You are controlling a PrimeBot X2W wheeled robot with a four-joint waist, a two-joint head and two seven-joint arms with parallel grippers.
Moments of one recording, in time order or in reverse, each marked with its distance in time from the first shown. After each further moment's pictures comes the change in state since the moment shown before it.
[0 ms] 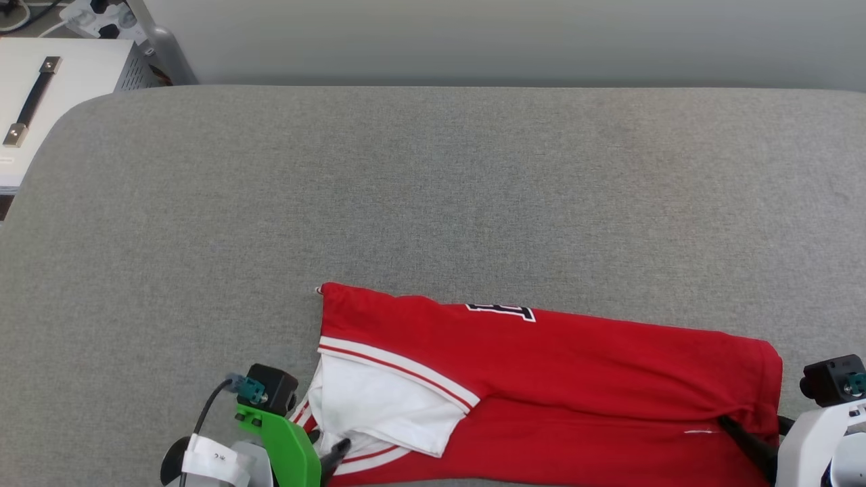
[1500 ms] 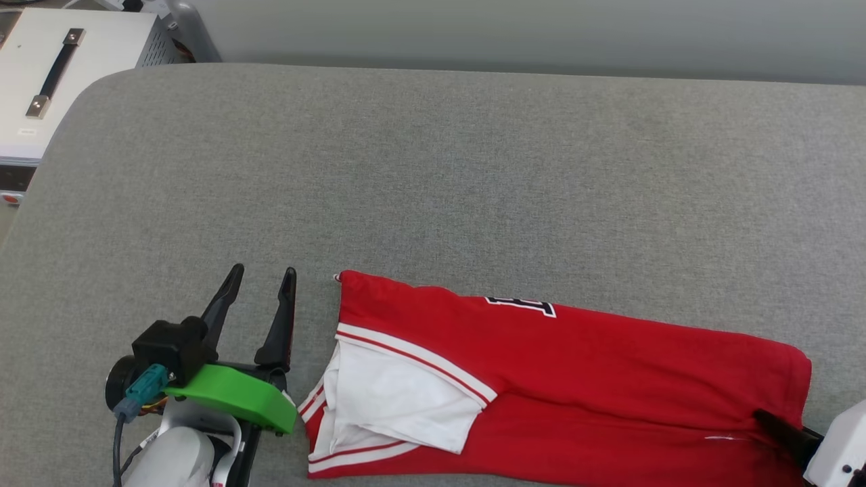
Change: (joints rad) left arm 0.077 -0.238 0.472 -0.045 0.399 -0.060 -0.600; right arm 0.068 0.409 -0.611 -0.054 -0.124 0.000 0.449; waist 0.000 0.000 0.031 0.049
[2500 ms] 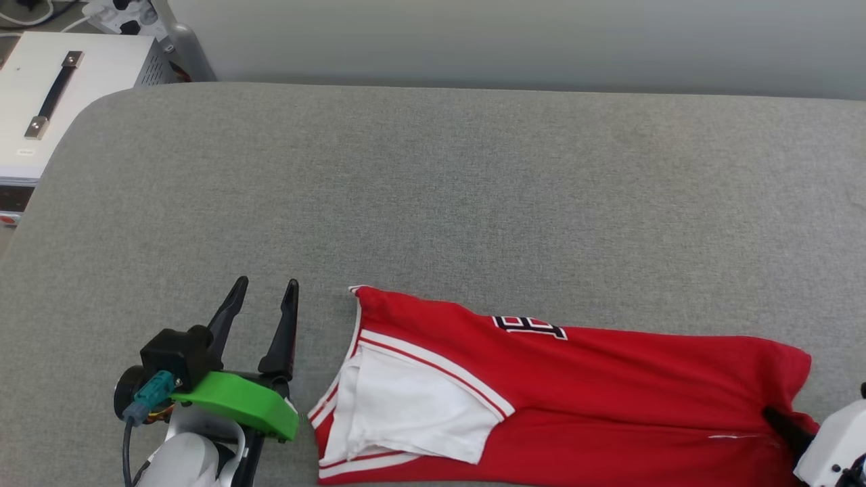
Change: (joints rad) left arm 0.010 -0.114 0.133 0.103 0.120 -0.128 0.000; right arm -0.023 -0.055 0.068 0.092 0.065 0.002 -0.205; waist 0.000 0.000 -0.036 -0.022
